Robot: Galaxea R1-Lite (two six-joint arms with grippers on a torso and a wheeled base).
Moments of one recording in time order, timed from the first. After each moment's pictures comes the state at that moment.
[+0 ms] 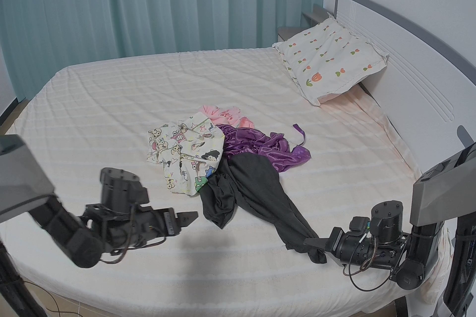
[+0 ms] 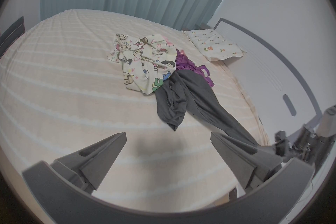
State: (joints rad) left arm -0.42 1.91 -0.48 -0.80 -0.02 -0.48; right arm 0.49 2.23 -0.19 -1.55 0.28 1.01
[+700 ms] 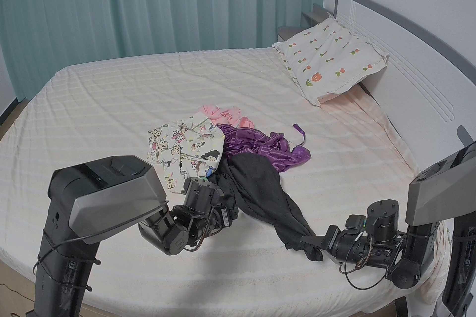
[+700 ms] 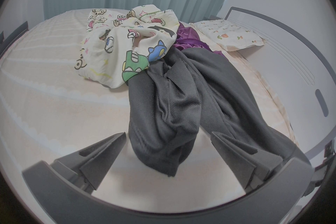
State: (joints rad) left arm -0.54 2.47 -1.05 -0.75 0.20 -0.54; right arm 0.50 2.25 -0.23 -1.55 0.27 1.00
